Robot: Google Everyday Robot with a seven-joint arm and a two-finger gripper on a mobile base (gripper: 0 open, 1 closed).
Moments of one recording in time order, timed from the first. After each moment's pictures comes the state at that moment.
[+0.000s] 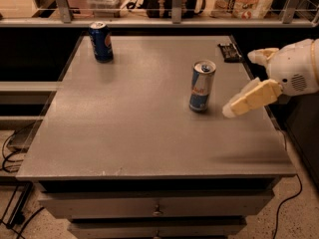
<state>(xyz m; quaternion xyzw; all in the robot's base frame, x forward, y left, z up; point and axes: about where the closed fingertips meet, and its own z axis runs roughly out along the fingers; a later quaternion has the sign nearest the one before) 0.520 -0.165 0.936 -0.49 0.75 0.17 0.41</state>
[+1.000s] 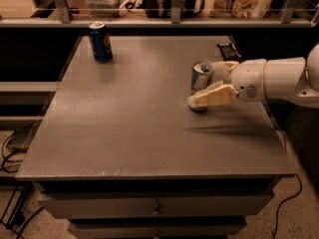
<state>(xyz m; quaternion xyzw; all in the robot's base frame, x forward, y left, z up) 0.575 -0.110 0.894 -0.44 0.71 0.27 0.48</state>
